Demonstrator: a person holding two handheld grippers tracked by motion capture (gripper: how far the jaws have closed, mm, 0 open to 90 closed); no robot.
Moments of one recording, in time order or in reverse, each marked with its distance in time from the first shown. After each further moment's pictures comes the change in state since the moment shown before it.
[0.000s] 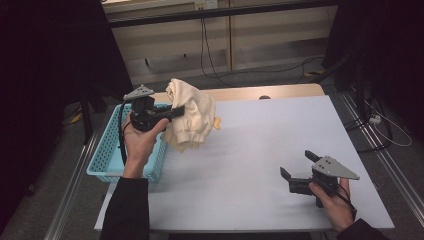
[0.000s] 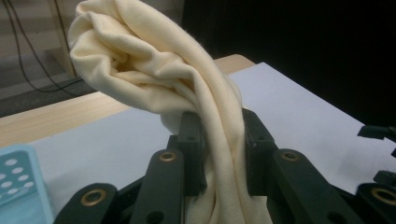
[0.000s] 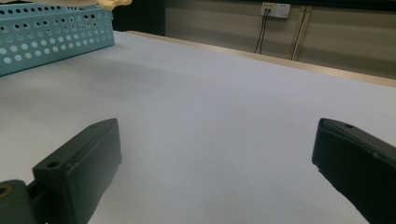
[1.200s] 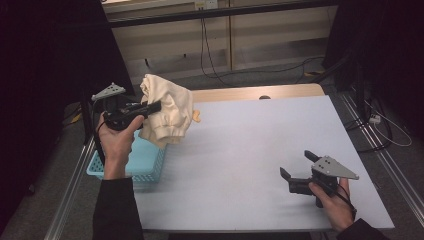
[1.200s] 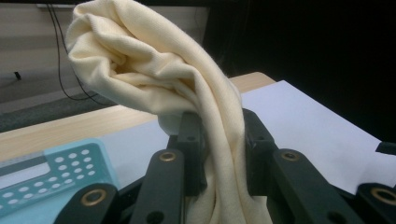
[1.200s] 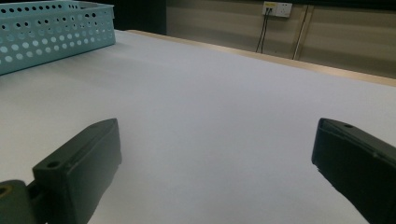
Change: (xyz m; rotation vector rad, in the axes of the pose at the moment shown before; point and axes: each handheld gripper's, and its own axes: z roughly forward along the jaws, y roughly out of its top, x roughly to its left) left arm 0.029 0.002 -0.048 -0.077 0.076 -0.017; right arm 0.000 0.000 0.001 0.005 0.005 -0.001
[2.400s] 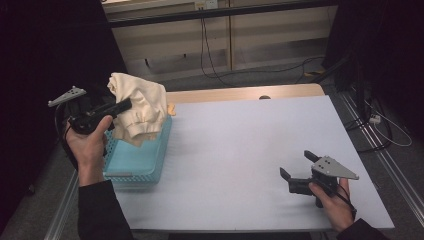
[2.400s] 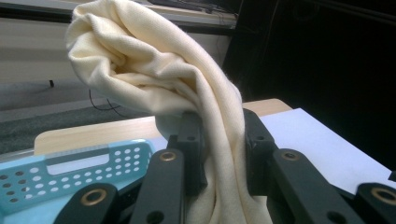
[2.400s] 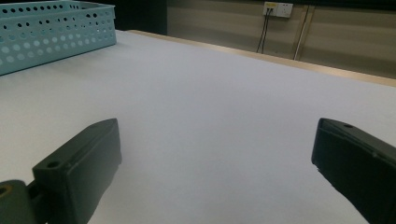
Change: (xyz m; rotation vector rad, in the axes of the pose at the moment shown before) left arm 0.036 -0.003 -0.056 -0.103 0.076 -0.086; right arm 0.000 0.000 0.000 -0.001 0.003 0.000
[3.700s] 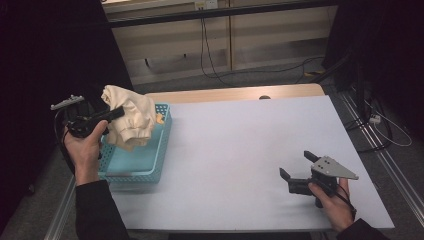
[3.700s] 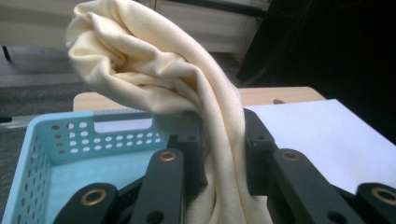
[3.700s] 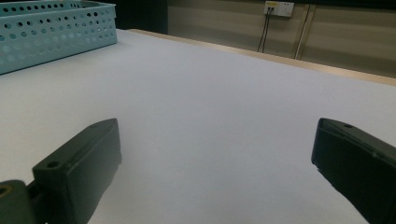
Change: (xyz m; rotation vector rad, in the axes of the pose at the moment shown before) left arm 0.048 -0.026 0.008 0.083 0.088 -0.079; right arm 0.001 0.000 0.000 0.004 0.004 -0.001
